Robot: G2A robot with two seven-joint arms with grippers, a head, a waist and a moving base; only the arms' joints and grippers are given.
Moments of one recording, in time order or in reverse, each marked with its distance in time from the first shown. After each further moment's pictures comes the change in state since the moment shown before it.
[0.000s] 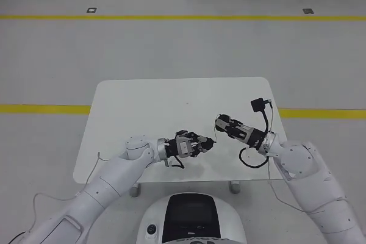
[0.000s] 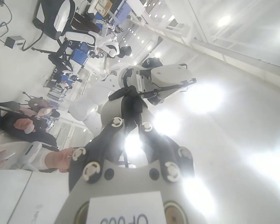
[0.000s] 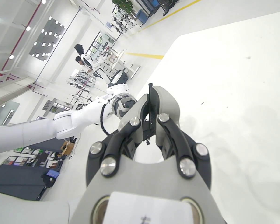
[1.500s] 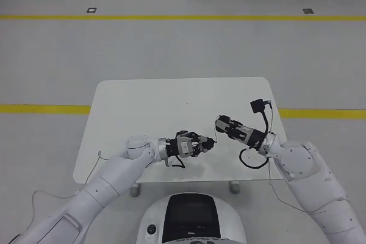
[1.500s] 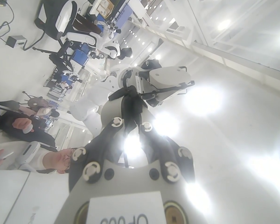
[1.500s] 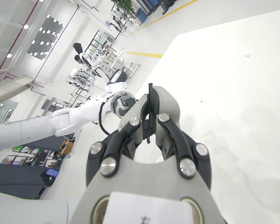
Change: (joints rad) left arm -0.022 0.014 0.038 -0.006 -0.040 0.000 0.026; right arm 0.004 0.023 -0.021 0.002 0.004 0.000 -0.018
